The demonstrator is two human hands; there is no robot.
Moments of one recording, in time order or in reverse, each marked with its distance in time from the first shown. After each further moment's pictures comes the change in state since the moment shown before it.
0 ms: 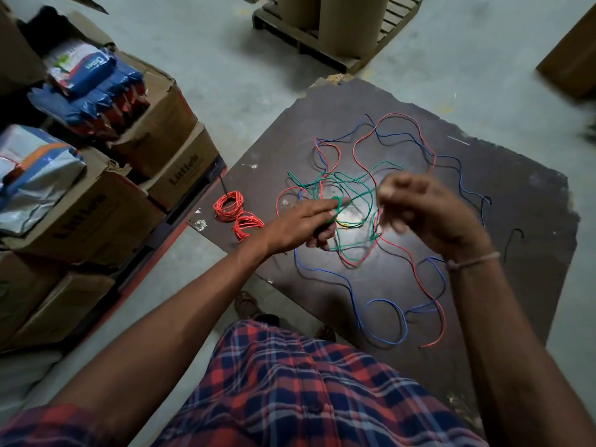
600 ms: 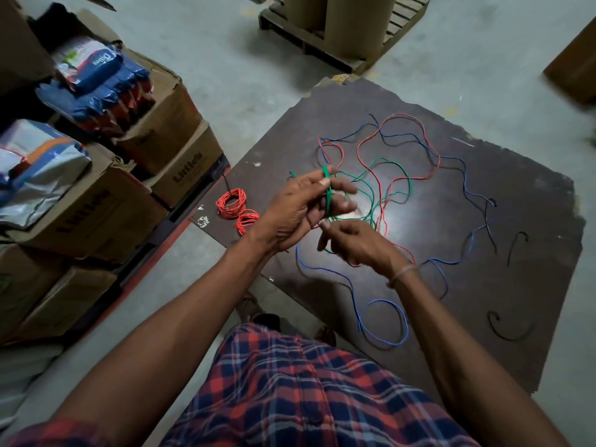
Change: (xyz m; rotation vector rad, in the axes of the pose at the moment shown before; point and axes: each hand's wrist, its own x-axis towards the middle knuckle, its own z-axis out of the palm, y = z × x) left_hand 0.001 0.023 0.008 -0.718 0.218 0.148; right_hand 0.025 0.095 0.052 -0.433 -0.074 0.291
